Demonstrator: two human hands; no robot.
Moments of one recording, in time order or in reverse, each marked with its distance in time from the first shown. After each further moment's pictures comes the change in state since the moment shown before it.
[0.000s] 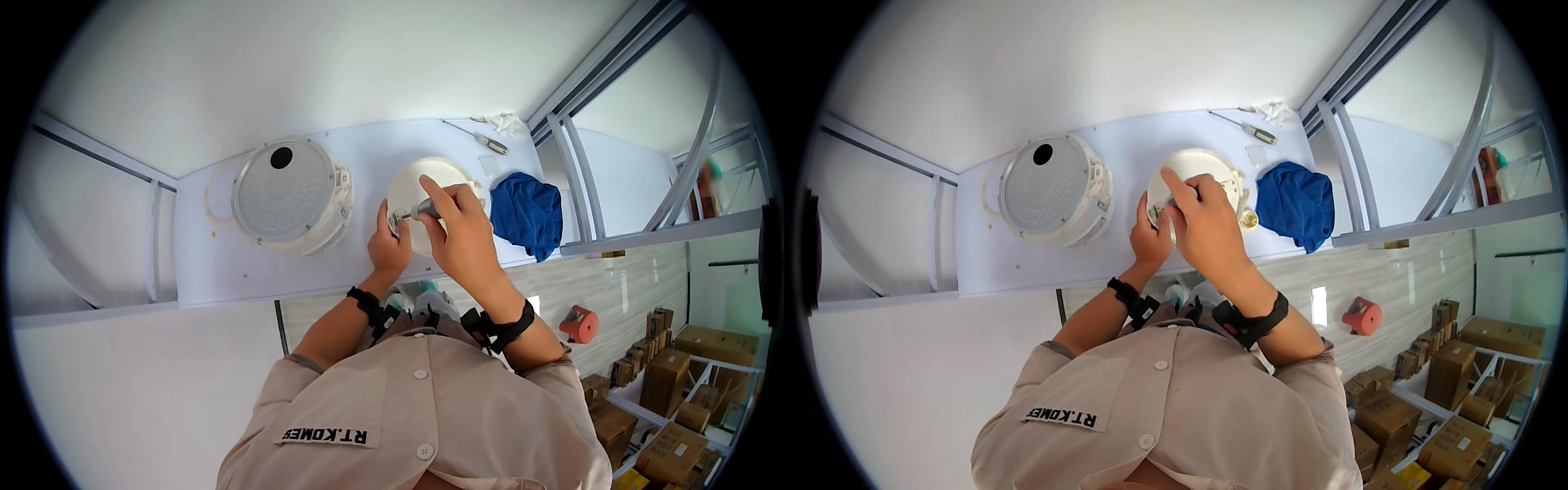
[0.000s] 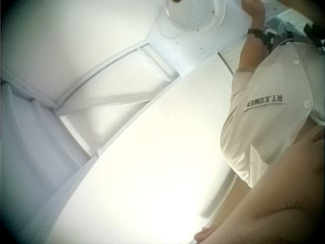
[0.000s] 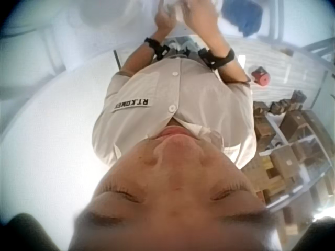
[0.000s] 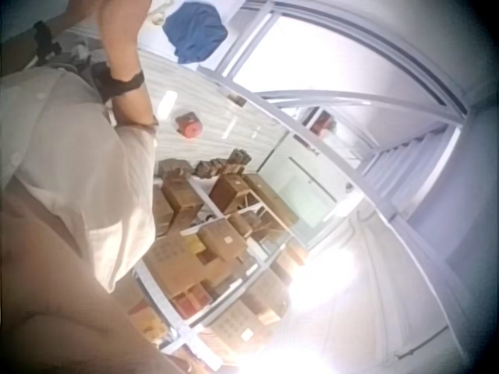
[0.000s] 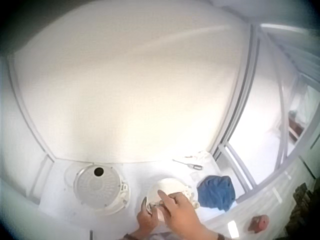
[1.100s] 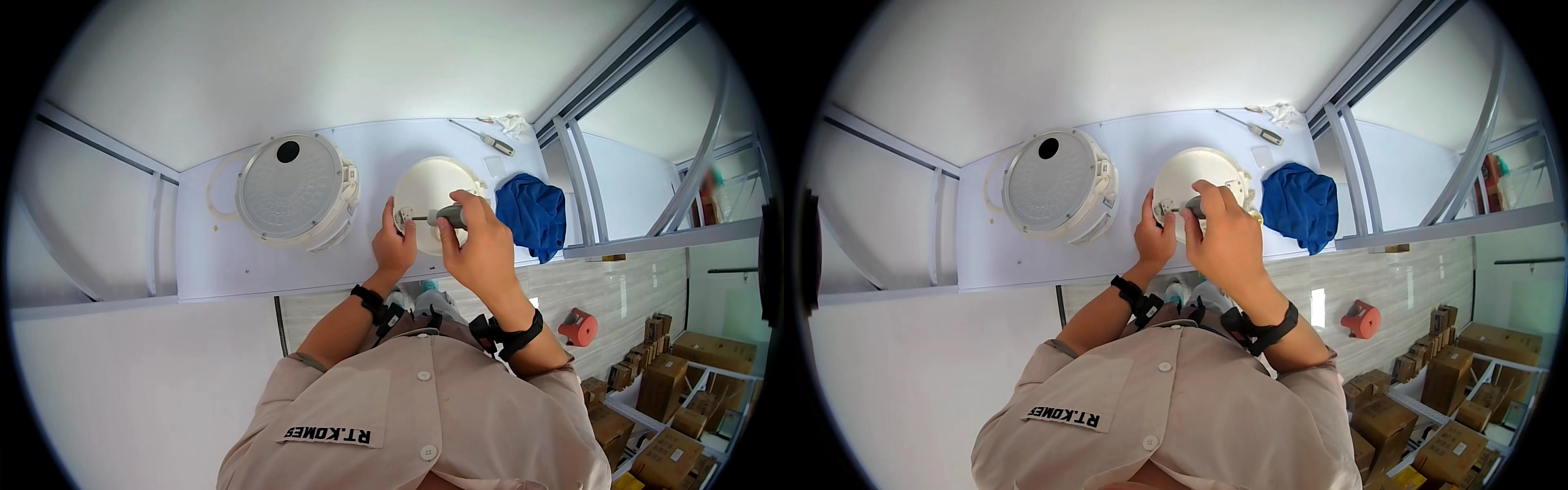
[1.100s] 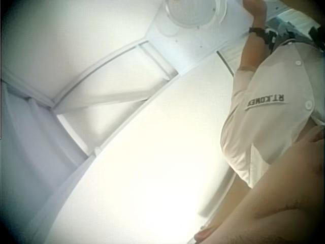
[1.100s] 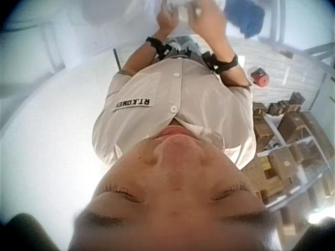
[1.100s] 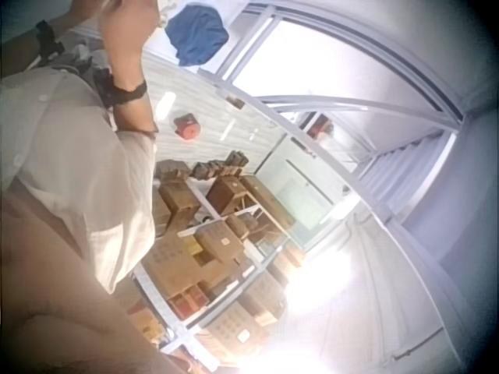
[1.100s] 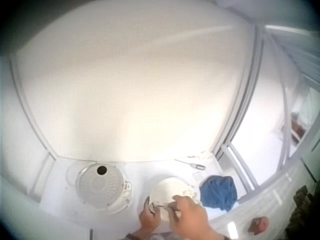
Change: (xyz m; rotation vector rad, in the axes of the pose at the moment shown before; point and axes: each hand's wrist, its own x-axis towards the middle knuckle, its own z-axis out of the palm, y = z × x) left_hand -0.002 0.003 -0.003 -0.015 -0.039 -0.060; right_hand -0.011 -0.005 -0.007 -0.035 0.104 0.026
